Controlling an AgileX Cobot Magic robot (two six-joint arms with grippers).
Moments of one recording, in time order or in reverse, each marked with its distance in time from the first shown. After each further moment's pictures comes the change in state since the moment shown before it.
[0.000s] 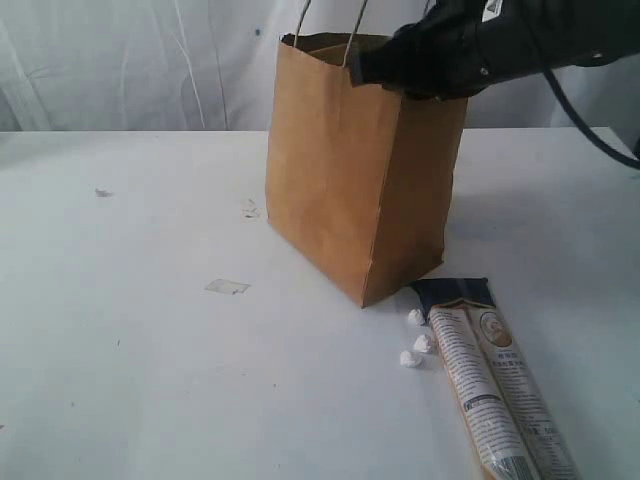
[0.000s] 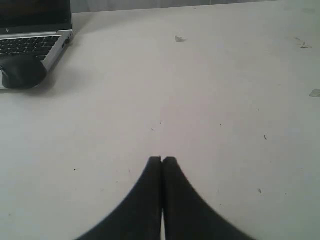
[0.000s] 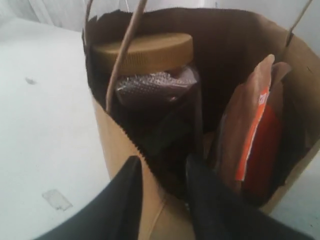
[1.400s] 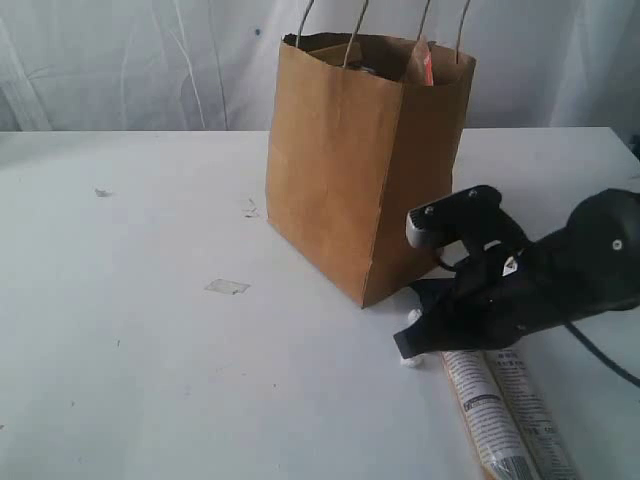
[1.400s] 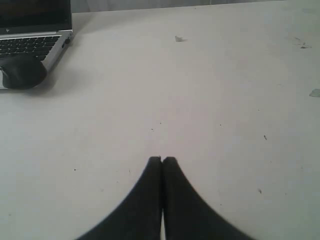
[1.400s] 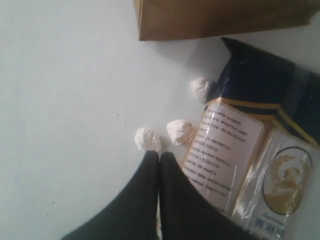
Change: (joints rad) left arm 0.000 0.000 0.000 0.000 0.000 0.000; right arm -0.002 0.016 0.549 0.282 -0.069 -0.334
